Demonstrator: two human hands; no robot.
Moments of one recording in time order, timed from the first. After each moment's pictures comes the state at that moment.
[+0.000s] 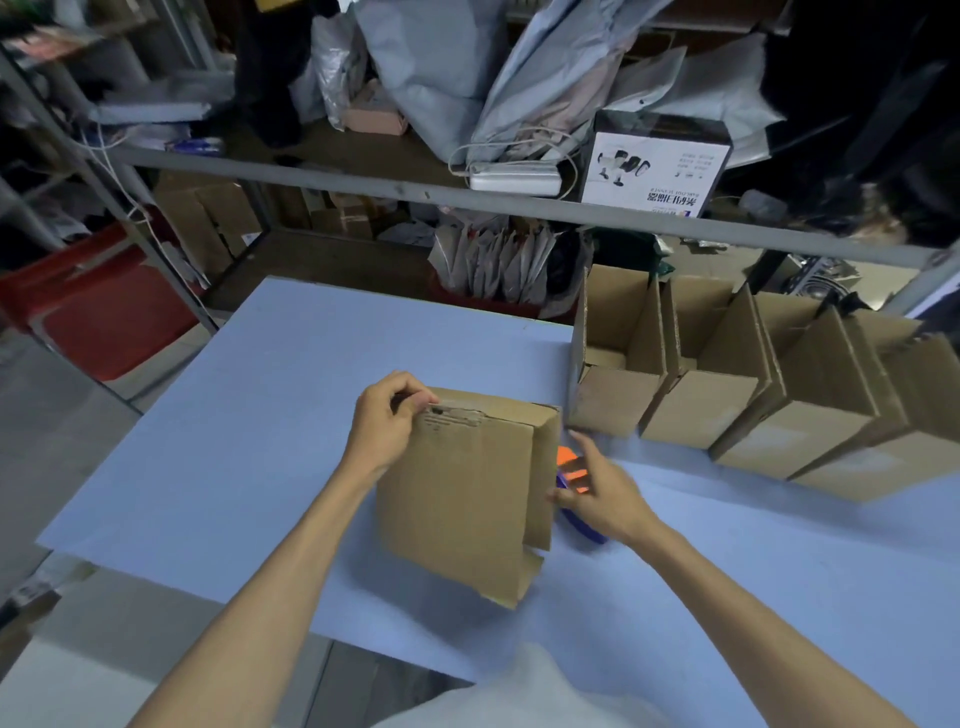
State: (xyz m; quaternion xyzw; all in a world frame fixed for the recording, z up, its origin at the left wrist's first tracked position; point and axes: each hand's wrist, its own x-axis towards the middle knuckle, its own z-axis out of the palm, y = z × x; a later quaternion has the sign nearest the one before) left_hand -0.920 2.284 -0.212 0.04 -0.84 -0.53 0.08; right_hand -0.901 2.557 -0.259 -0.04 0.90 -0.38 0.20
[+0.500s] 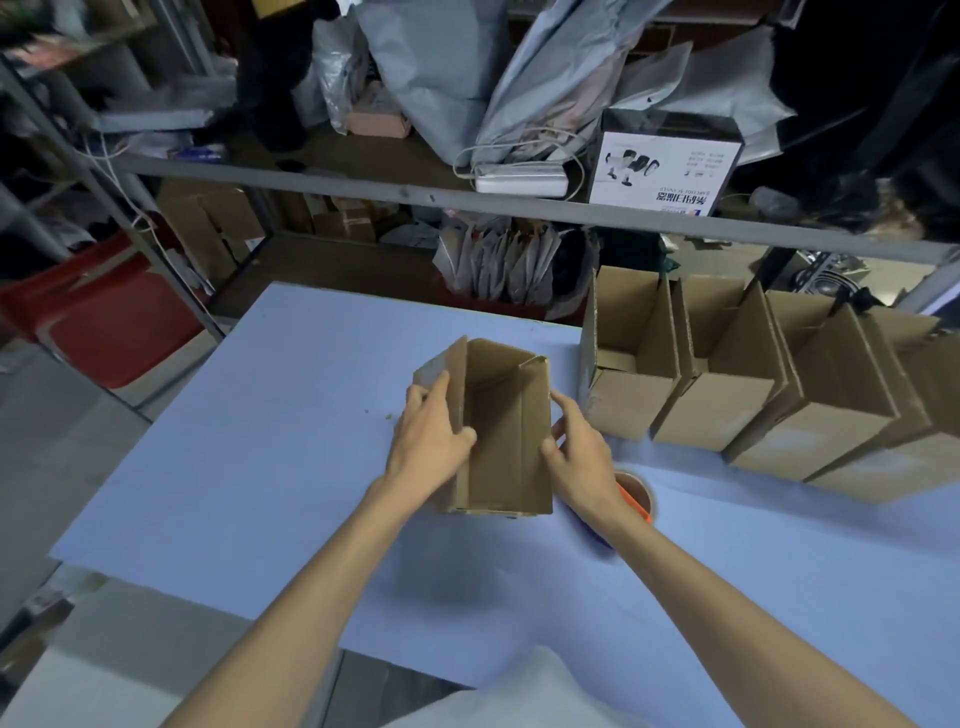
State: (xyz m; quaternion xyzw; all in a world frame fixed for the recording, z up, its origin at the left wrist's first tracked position) left_hand -0.911 2.320 -0.193 0.10 -0.93 -0.34 -0.04; right_hand -0.917 2.499 -0.235 -0.02 0.91 -0.42 0.01
